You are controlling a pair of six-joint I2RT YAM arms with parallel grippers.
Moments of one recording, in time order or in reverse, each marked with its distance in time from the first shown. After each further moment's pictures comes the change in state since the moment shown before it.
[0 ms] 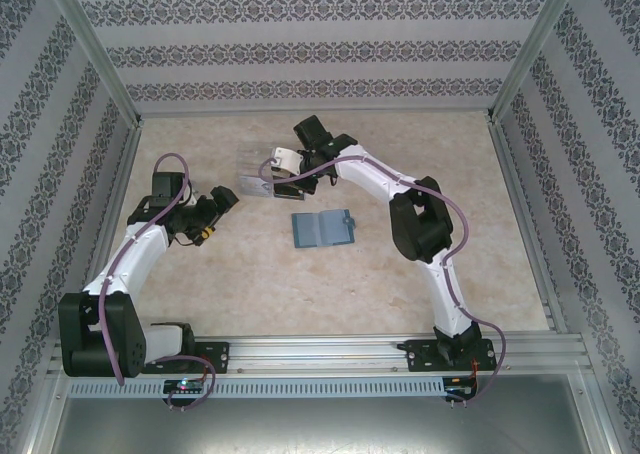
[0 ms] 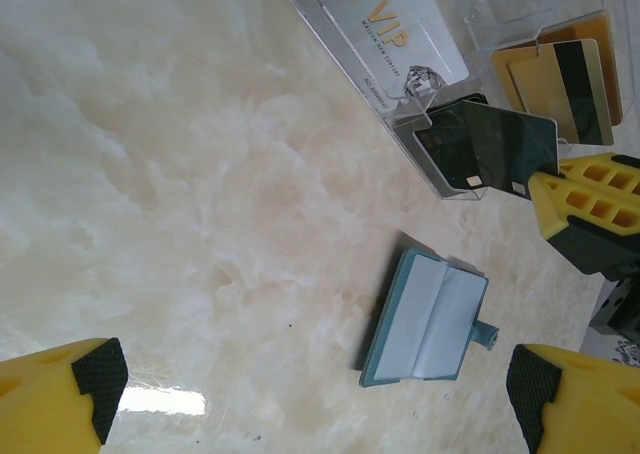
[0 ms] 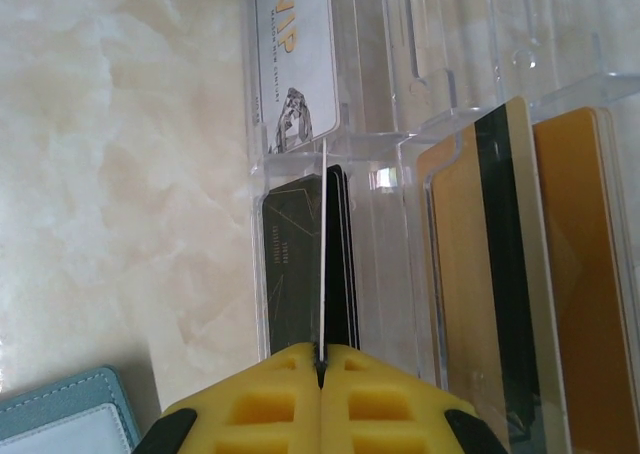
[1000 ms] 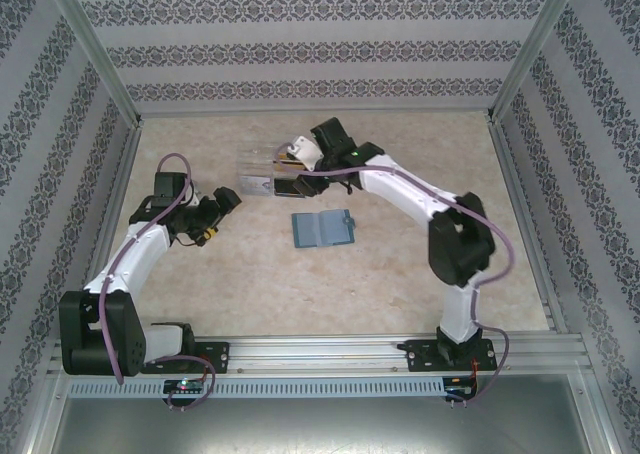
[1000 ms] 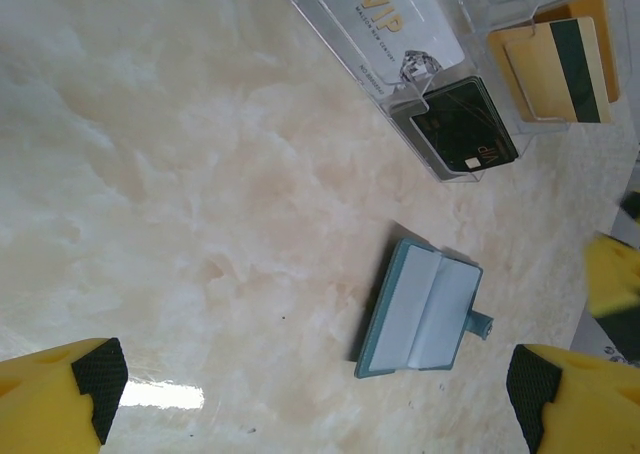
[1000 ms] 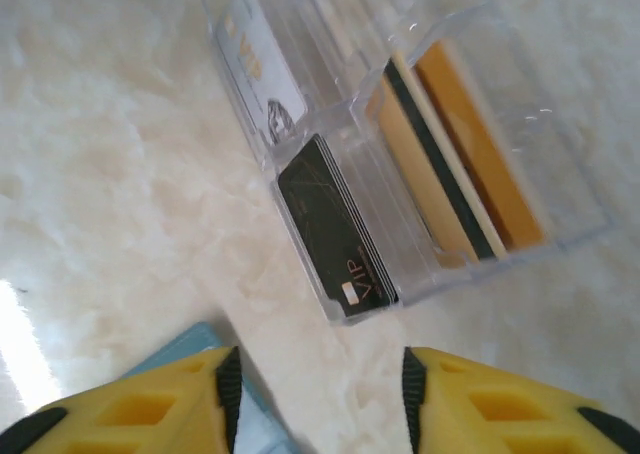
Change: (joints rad) left arm -0.024 0.013 -0.001 0.001 0.023 0.005; right arm 0.013 -0.399 -0.403 0.155 0.081 0.453
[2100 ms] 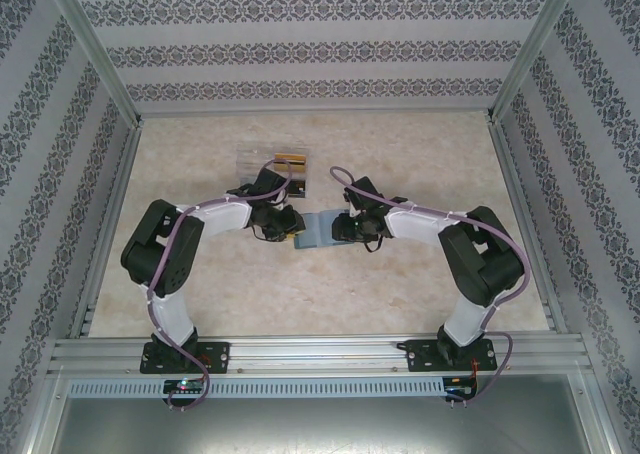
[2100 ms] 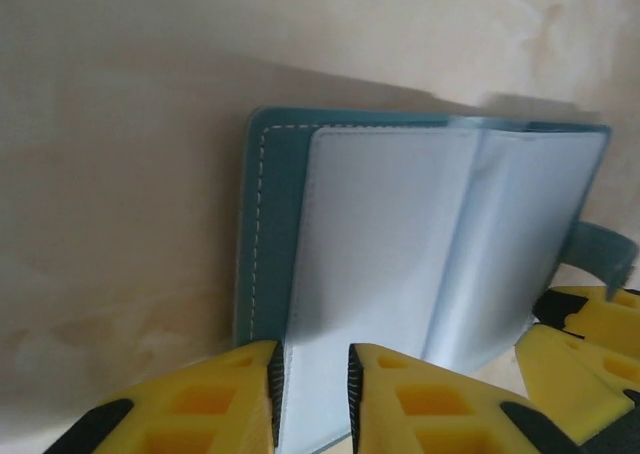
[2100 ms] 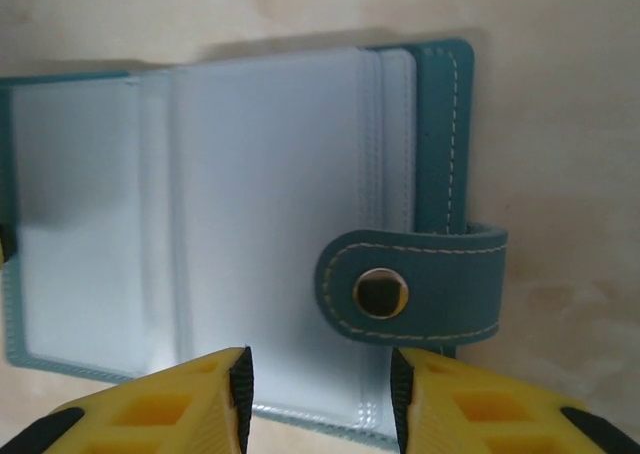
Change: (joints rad) left arm -0.483 0.577 0.256 0.172 -0.079 -0.095; right arm -0.057 -0.146 -0.624 0.232 0.003 0.817
